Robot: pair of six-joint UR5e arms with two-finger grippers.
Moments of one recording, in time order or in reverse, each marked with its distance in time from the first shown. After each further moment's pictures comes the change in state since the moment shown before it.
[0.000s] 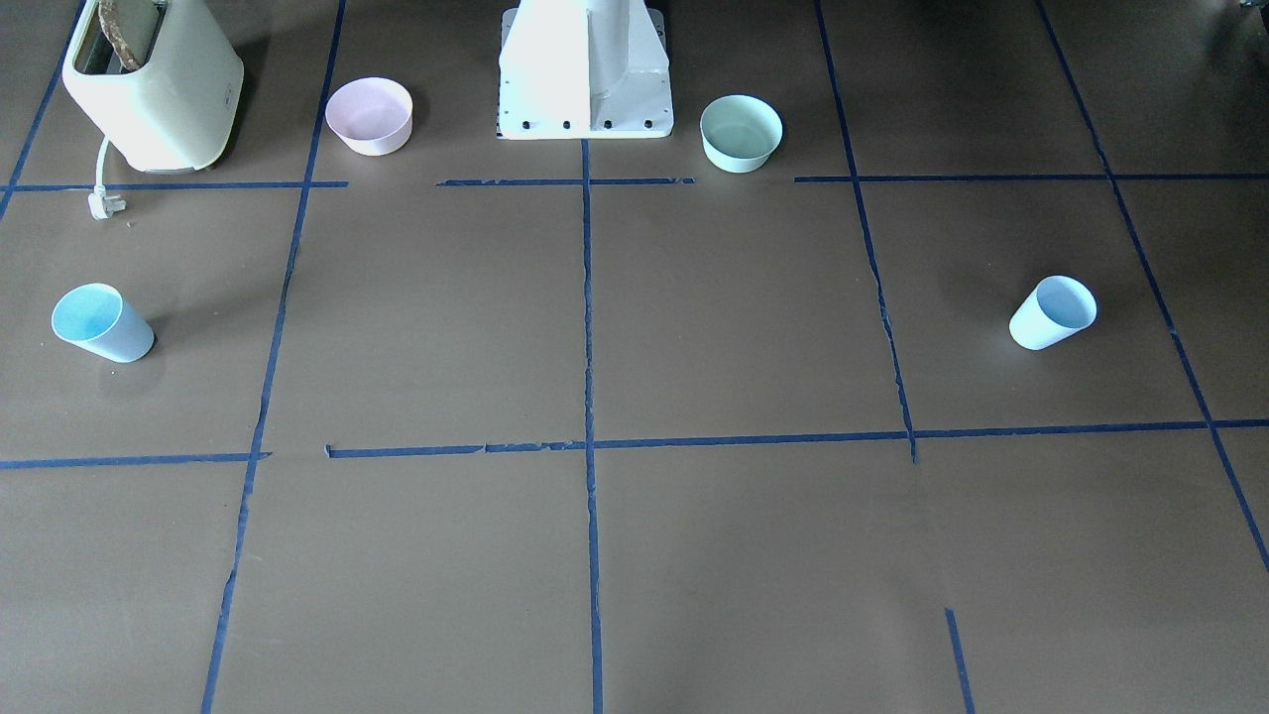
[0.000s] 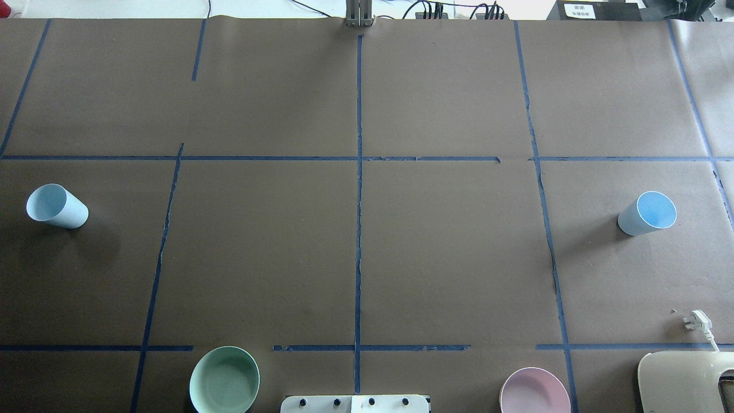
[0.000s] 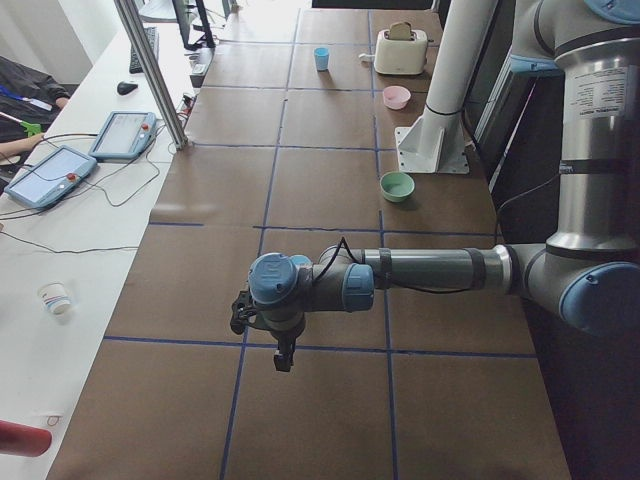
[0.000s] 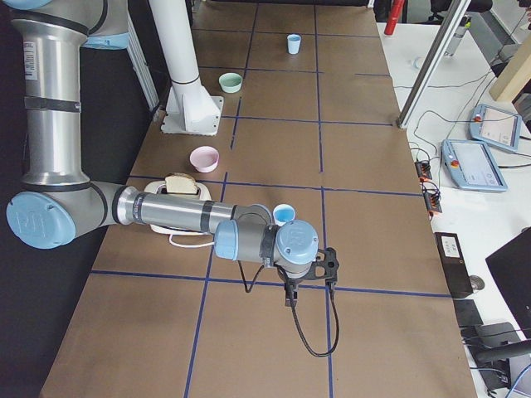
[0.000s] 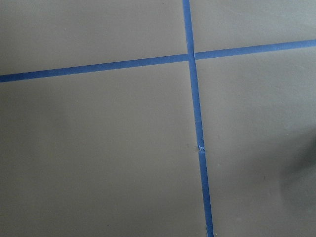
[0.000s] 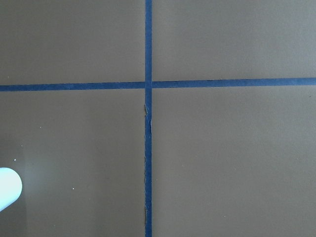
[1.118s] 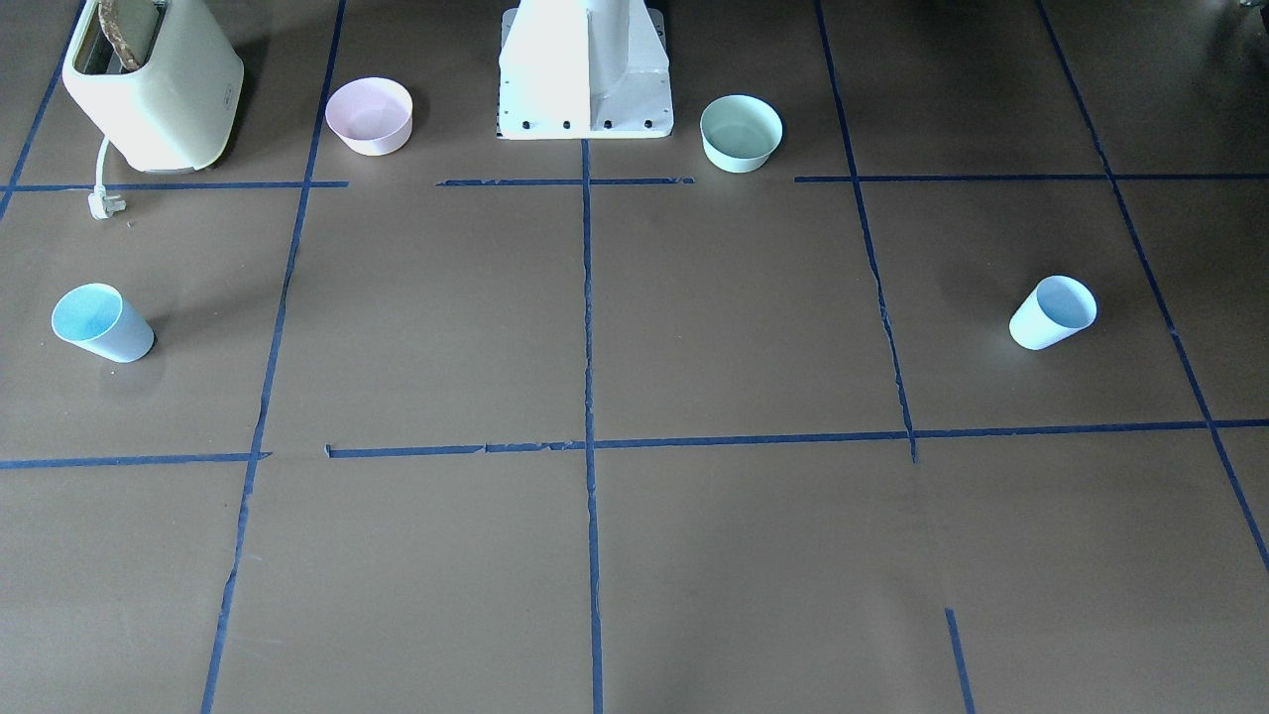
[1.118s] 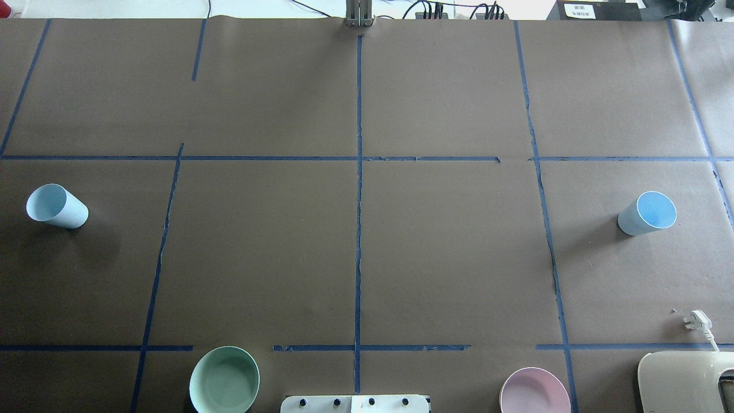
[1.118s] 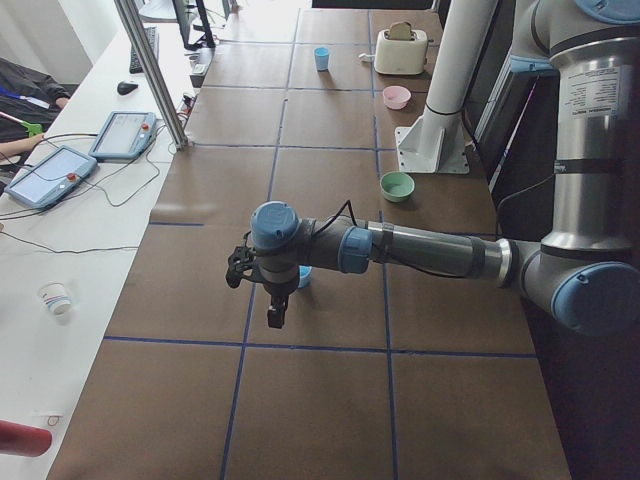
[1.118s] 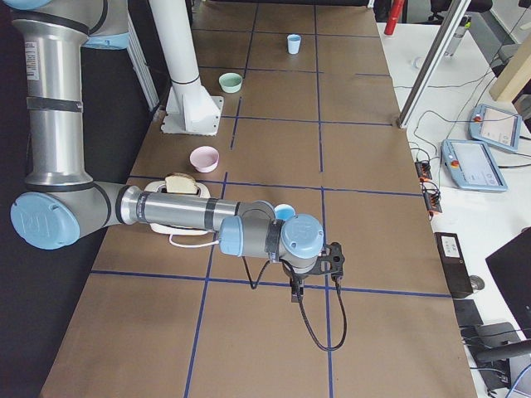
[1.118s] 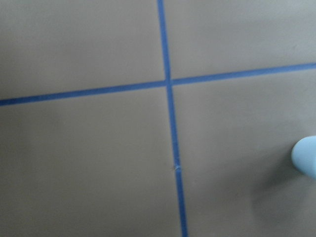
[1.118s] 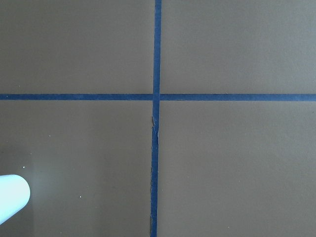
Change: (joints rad) left arm 0.099 -0.005 -0.194 -0.008 -0.011 -0.241; right arm 0.000 0.020 0.007 0.000 0.000 0.000
